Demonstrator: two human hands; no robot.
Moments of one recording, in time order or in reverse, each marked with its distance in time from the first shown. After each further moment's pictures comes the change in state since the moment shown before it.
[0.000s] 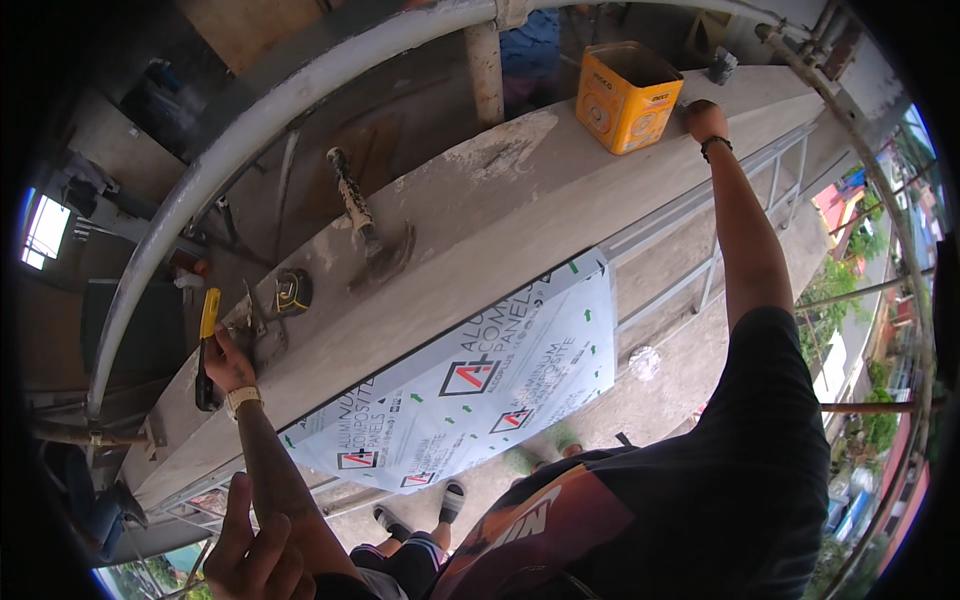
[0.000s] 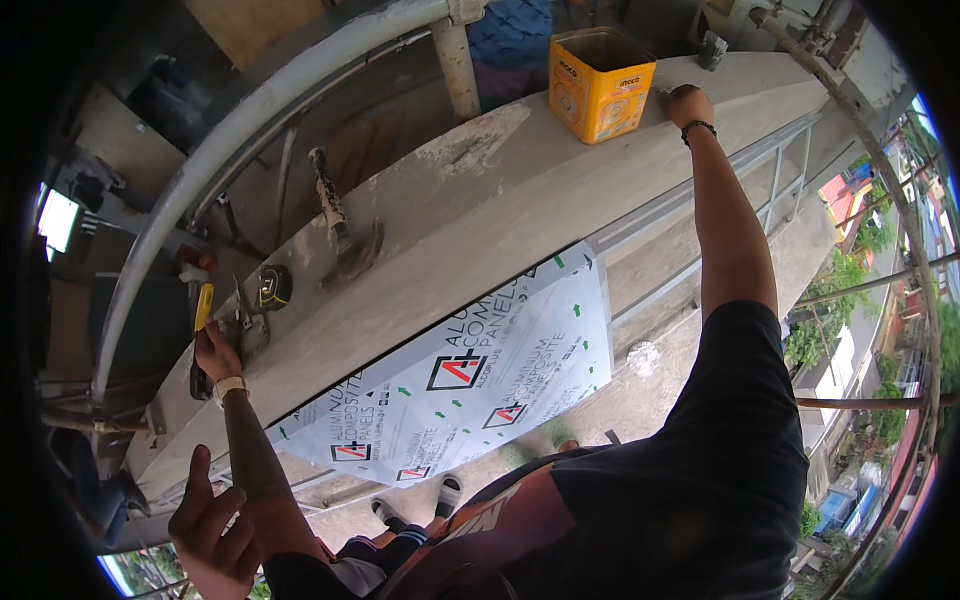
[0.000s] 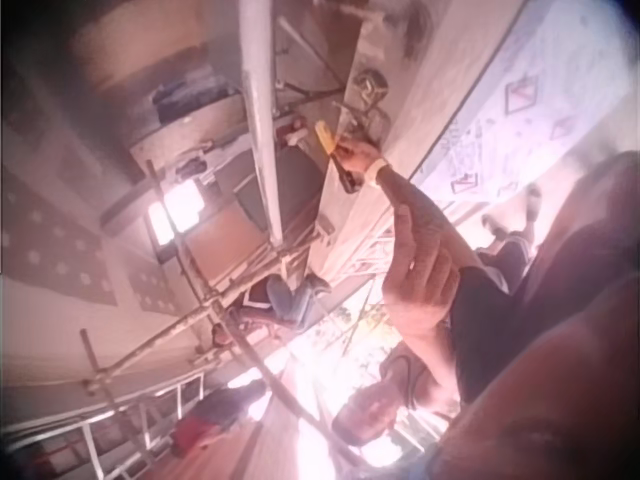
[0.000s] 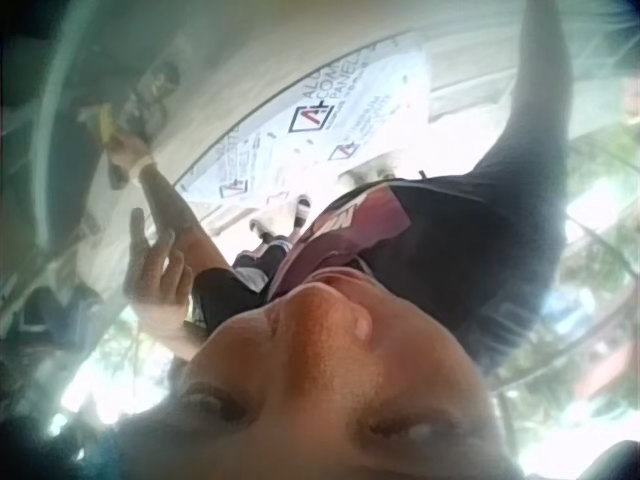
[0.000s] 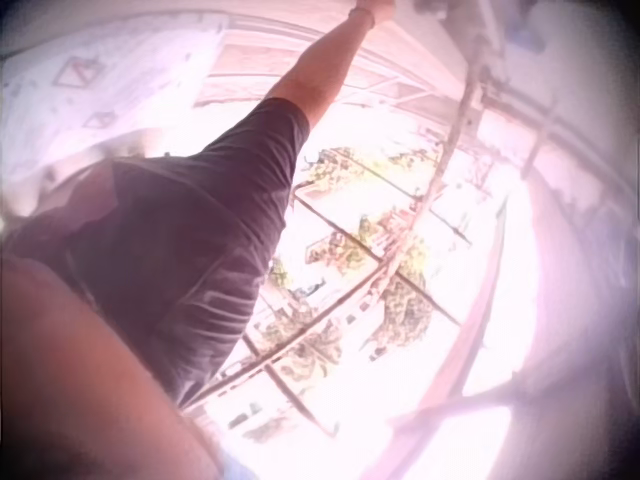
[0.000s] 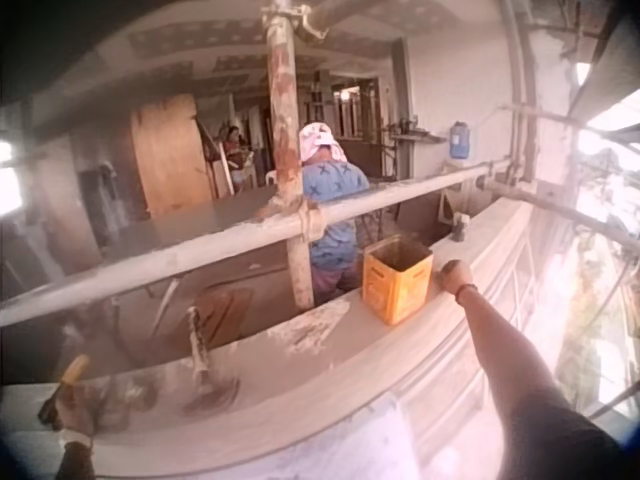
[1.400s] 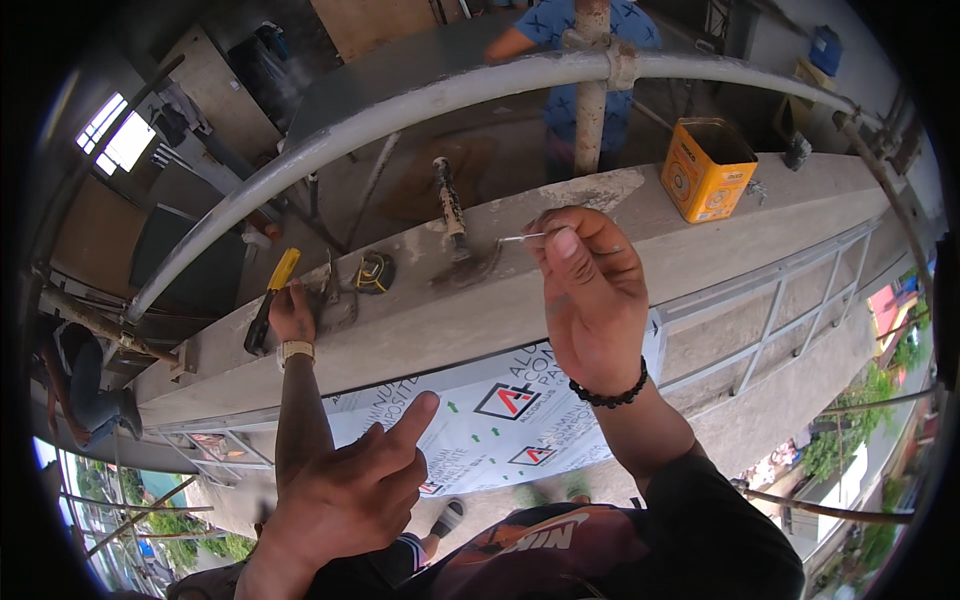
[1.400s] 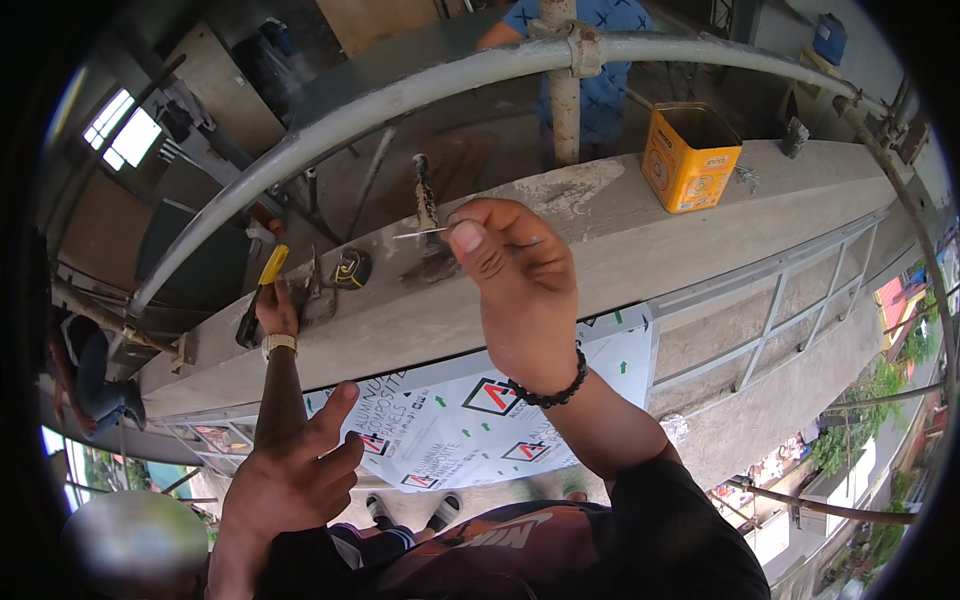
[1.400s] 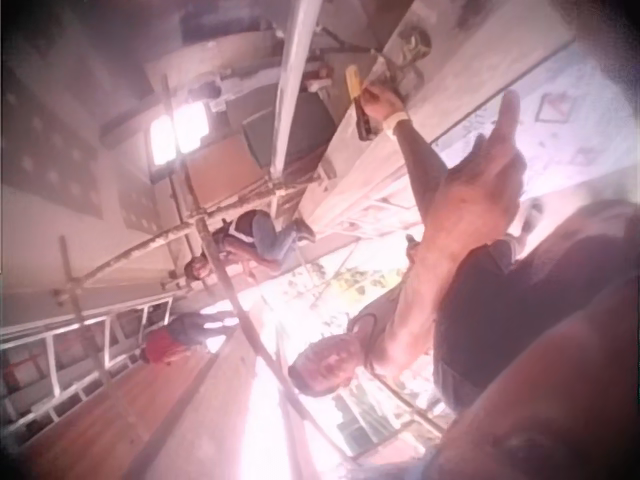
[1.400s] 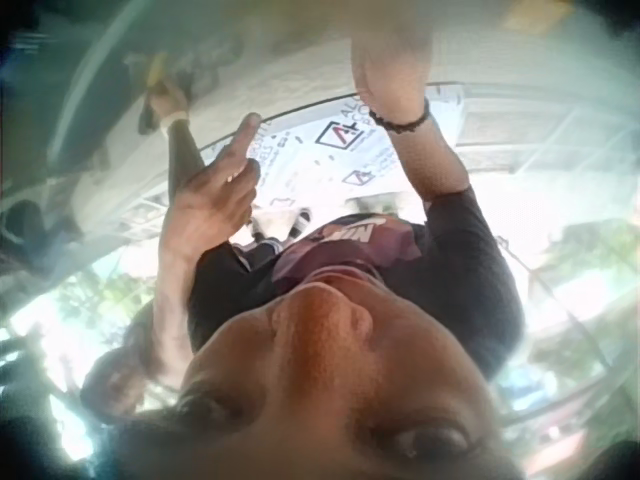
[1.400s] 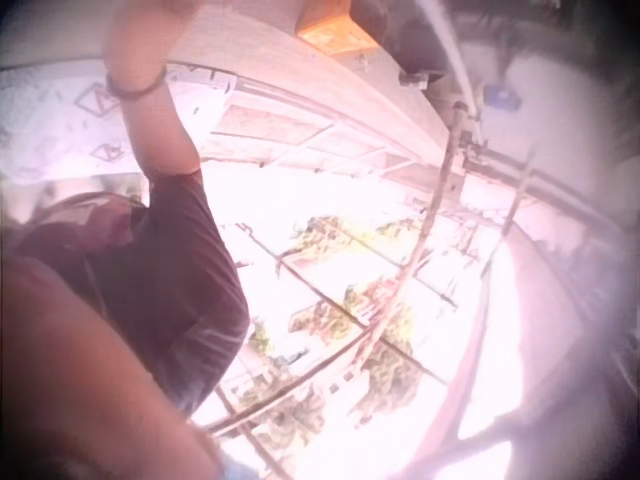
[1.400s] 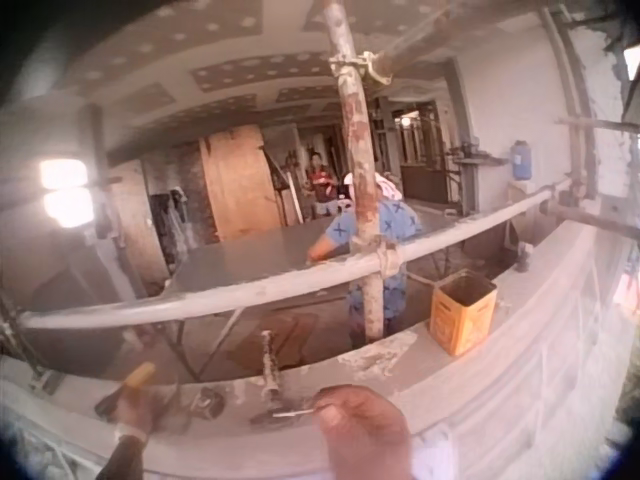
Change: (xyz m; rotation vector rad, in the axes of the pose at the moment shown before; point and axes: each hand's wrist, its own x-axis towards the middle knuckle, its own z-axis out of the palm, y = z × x) left_hand 0.002 0.050 -0.003 0.159 -0.185 -0.170; right_hand -0.311 -0.371 -0.260 2.417 -0.425 -0.158
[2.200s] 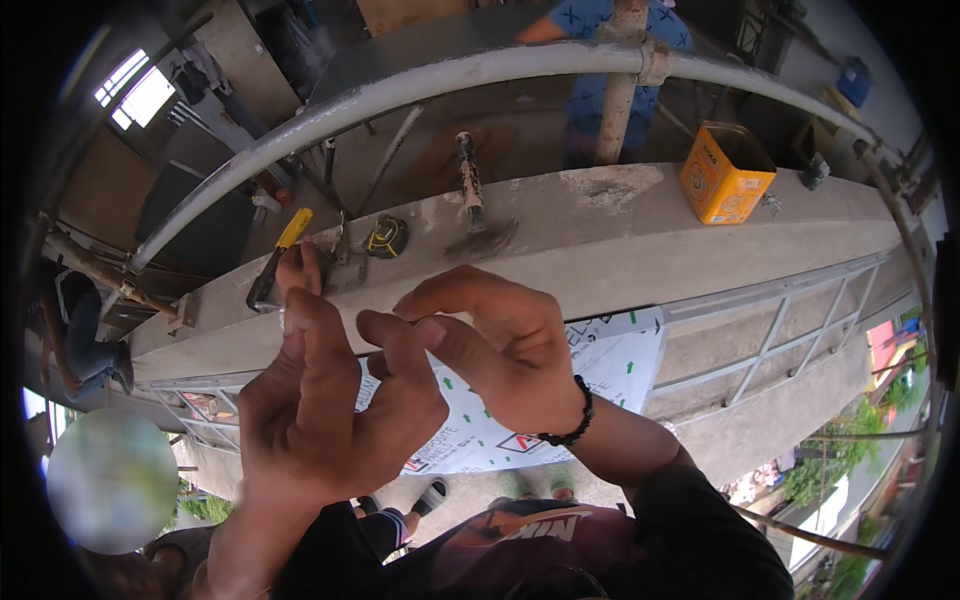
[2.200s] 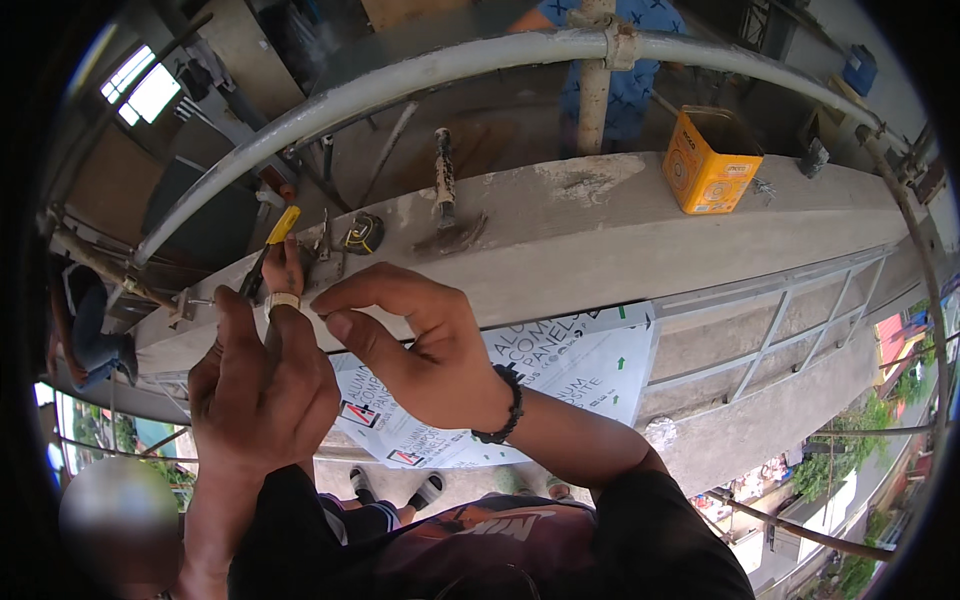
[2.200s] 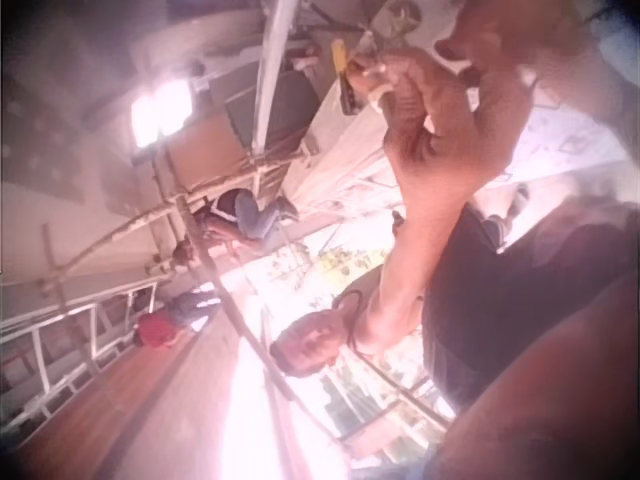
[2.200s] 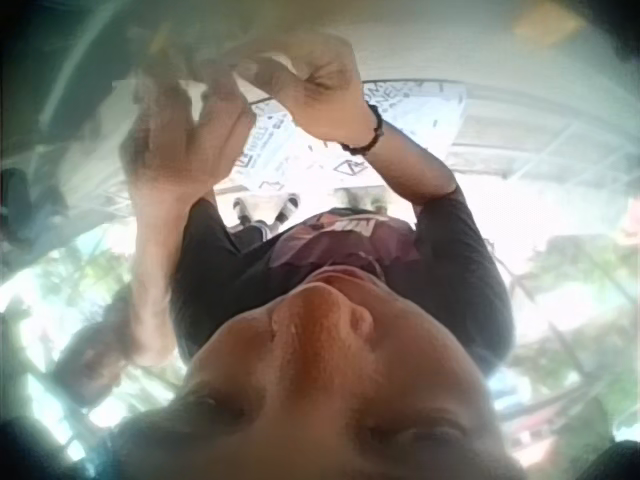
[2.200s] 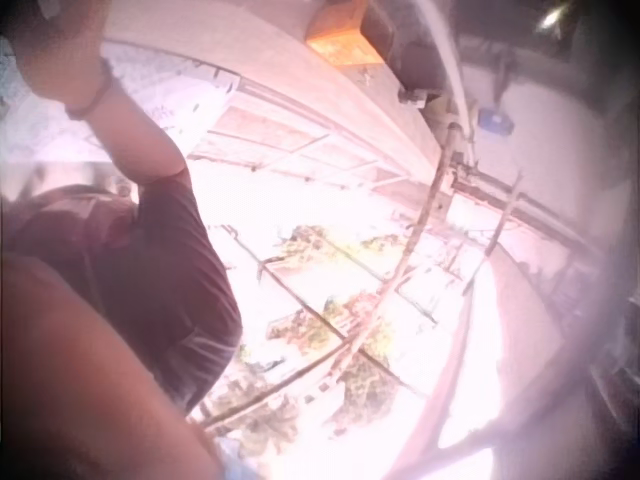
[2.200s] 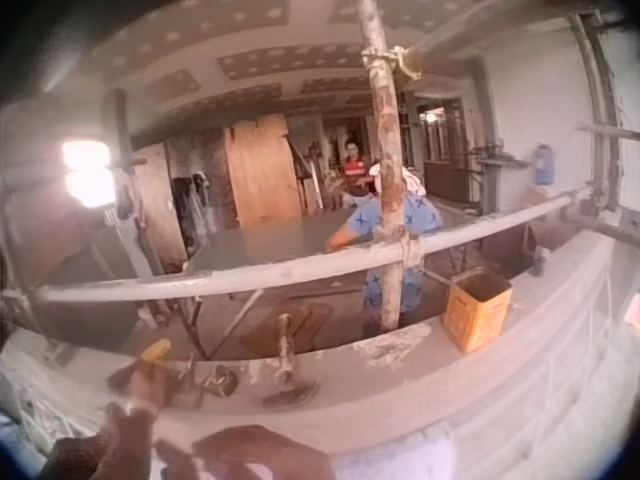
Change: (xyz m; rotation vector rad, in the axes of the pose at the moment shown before) left_hand -0.159 0.228 -0.186 0.546 -0.605 1.080; right_hand -0.042 0.015 0.061 -0.216 -0.341 0.079
